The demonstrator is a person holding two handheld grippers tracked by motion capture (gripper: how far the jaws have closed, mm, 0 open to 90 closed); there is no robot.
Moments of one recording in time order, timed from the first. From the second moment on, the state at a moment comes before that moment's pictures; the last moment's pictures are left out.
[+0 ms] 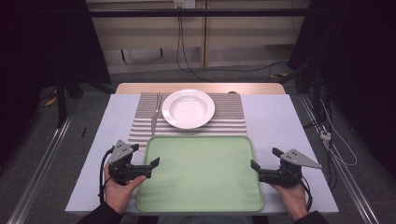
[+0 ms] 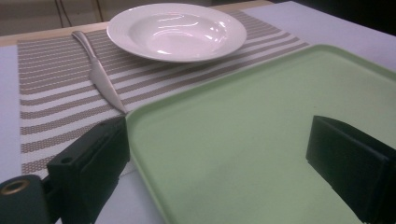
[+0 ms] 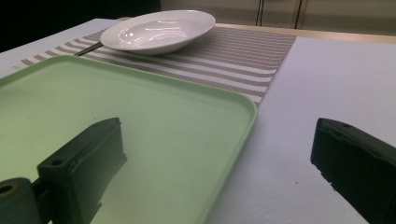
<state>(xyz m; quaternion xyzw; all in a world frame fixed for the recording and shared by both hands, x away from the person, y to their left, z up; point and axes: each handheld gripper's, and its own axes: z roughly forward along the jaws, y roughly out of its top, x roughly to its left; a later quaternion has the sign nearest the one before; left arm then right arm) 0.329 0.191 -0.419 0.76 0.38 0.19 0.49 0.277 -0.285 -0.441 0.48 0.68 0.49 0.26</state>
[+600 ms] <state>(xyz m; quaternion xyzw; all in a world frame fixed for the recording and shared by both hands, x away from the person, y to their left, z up) 0.348 0.185 -0.411 0.79 0.38 0.18 0.45 0.278 -0.286 -0.443 0.48 0.68 0.49 0.26</state>
